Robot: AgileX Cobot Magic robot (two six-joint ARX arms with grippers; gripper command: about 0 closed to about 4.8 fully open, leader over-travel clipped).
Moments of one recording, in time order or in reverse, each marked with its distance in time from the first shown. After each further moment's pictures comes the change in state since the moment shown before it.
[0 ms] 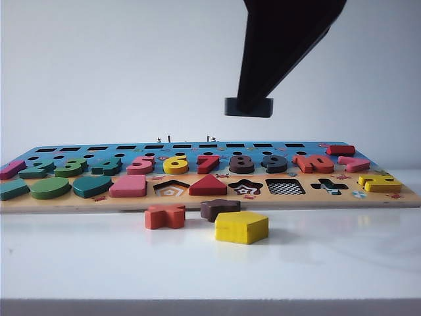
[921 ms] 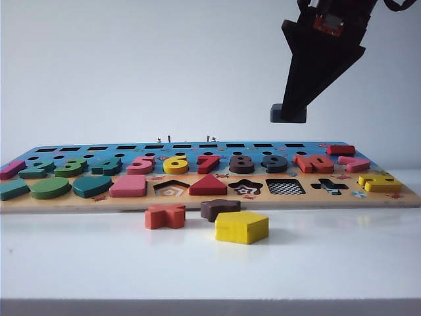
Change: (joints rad) left arm 0.000 -0.001 0.000 0.000 0.000 0.000; right arm -0.244 0.003 0.000 0.058 0.016 -0.238
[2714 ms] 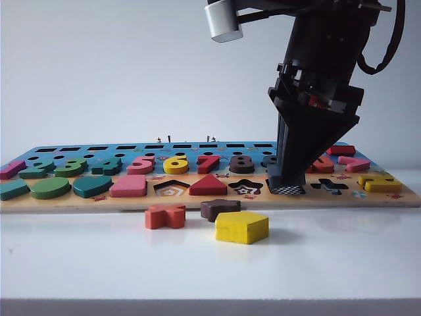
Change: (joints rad) left arm 0.000 0.000 0.000 0.000 0.000 0.000; right arm -0.002 0.180 -0.005 0.008 -0.026 -0.146
